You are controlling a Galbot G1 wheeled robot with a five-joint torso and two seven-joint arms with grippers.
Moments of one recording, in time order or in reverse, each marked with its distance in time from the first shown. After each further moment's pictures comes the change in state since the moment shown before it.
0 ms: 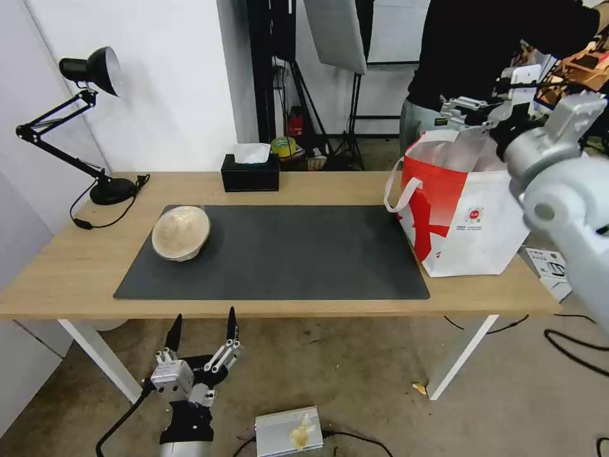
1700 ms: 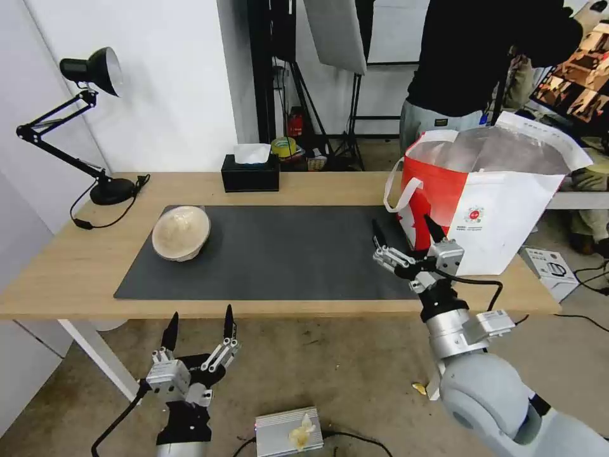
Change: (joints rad) left arm 0.014 -0.008 -0.001 -0.015 0.005 -0.016 0.001; right arm -0.725 0.097 -0.063 0.317 -0.453 0.213 0.222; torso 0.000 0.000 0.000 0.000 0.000
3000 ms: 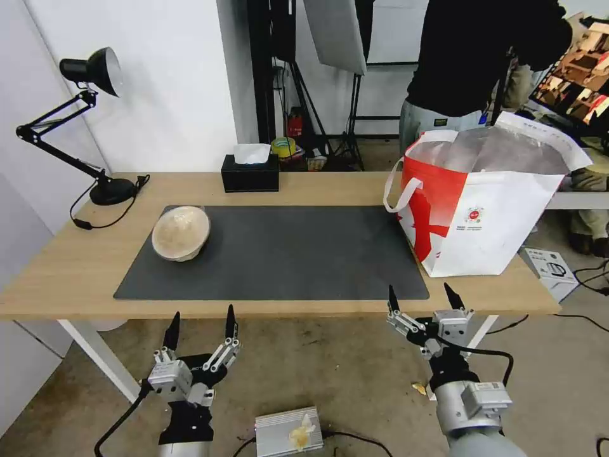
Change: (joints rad) left arm -0.009 0.000 0.008 0.010 0.000 -0.006 0.000; right arm -0.323 0.051 0.021 0.045 -0.192 -0.044 0.143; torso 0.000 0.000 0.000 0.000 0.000
